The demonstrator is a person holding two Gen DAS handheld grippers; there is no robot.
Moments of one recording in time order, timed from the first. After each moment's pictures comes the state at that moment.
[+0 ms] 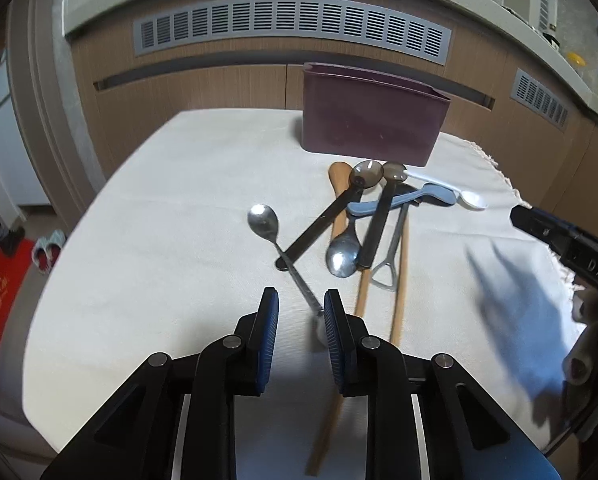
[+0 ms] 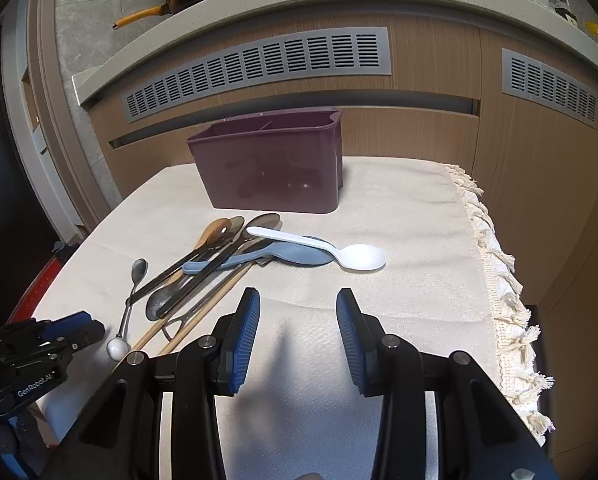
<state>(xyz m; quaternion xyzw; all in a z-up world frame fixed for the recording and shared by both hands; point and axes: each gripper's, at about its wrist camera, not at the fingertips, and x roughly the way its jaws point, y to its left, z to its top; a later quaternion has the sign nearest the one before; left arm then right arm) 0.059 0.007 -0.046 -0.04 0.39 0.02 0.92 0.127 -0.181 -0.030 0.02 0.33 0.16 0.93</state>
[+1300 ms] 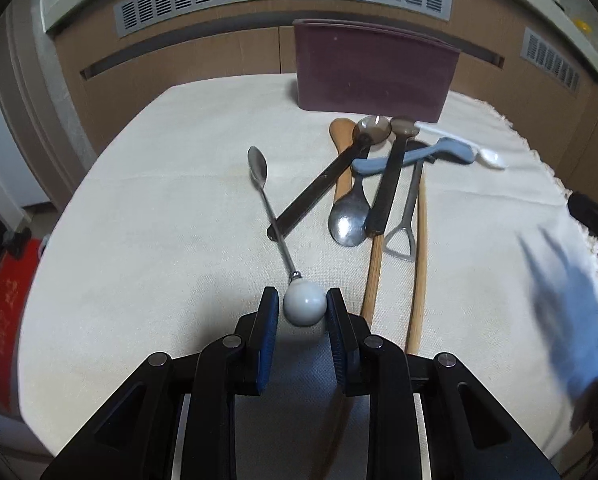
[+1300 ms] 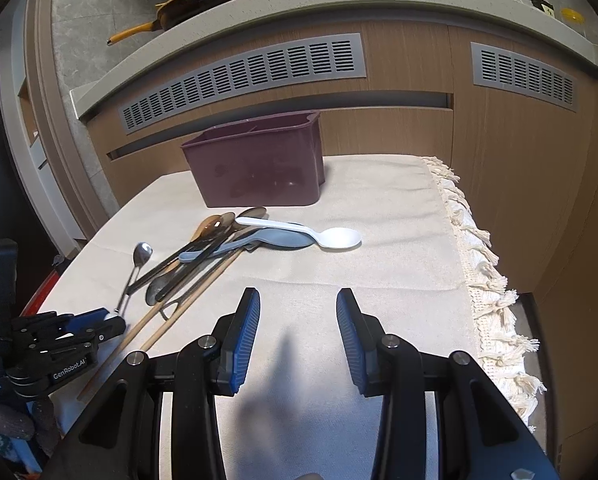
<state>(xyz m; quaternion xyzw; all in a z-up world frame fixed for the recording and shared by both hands) 0.080 -0.001 -0.074 -0.02 0.44 0.02 0.90 0.101 -0.205 -0.038 0.04 0.32 0.14 0.94</state>
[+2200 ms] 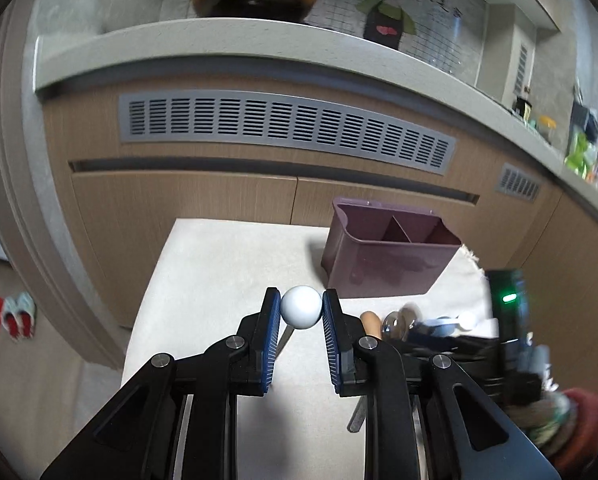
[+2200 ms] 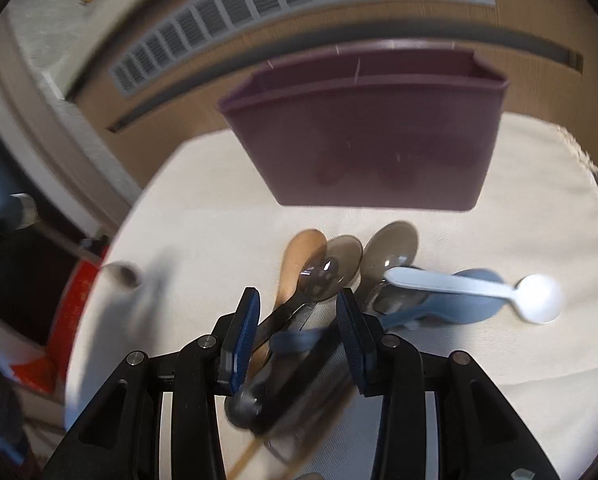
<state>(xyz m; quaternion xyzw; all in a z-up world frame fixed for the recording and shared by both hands) 0.150 0.132 0.061 -0.08 0.31 -0.08 0.94 0.242 -0.056 -0.052 0.08 0.45 0.18 0.87</state>
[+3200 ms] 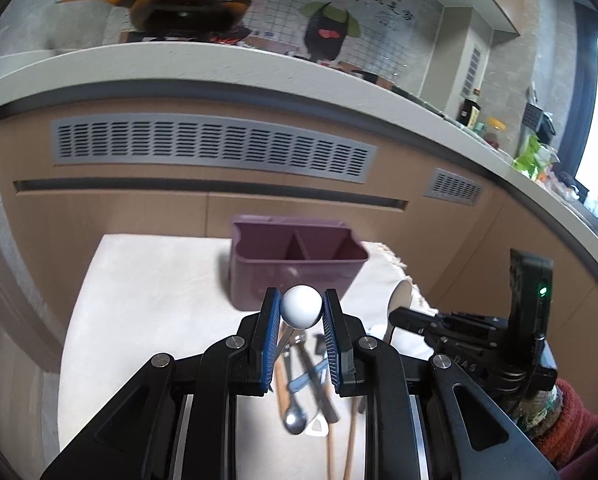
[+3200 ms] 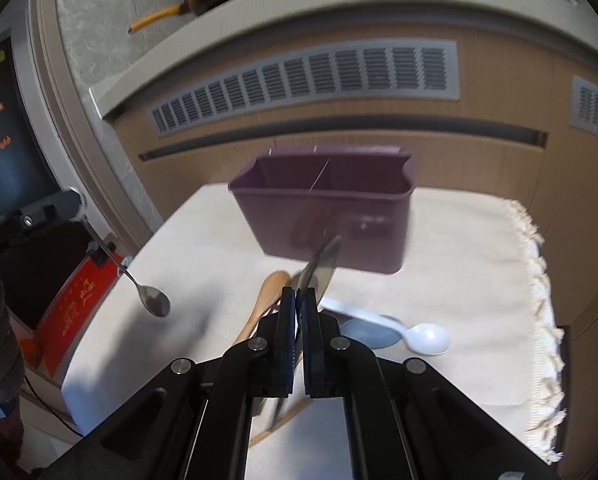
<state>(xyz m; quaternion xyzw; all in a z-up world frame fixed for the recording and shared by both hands) 0.141 0.050 0.108 -0.09 0.30 -0.17 0.93 0.195 -0.132 0.025 0.04 0.34 0.22 0.91</state>
